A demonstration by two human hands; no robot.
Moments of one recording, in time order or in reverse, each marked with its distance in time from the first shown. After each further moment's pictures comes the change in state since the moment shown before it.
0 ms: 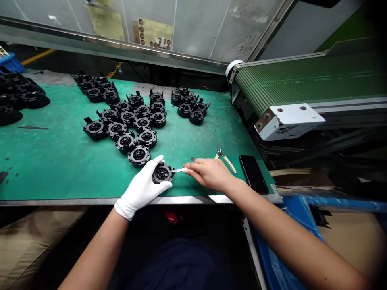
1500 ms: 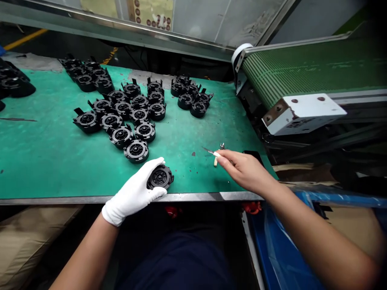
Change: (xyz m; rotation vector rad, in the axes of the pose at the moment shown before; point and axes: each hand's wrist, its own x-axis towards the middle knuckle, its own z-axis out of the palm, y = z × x) left_hand -0.012 0.003 -0.015 -0.026 -0.148 0.023; right_hand -0.045 0.053 -0.025 0.230 0.069 0.279
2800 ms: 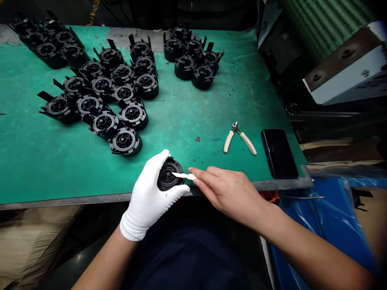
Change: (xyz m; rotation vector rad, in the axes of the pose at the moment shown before) left_hand 0.005 0.020 0.054 0.071 0.262 0.009; right_hand -0.029 -0.063 0.064 -0.067 -0.167 -0.096
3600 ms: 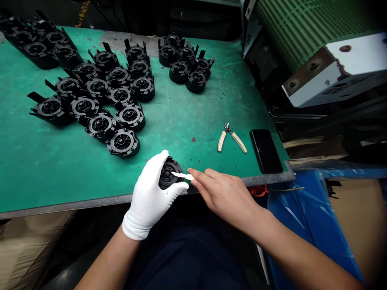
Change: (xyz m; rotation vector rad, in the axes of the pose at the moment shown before) left_hand -0.002 -0.003 0.005 0.007 0.044 0.044; right_hand -0.008 -0.022 0.003 -0.061 -0.030 0.131
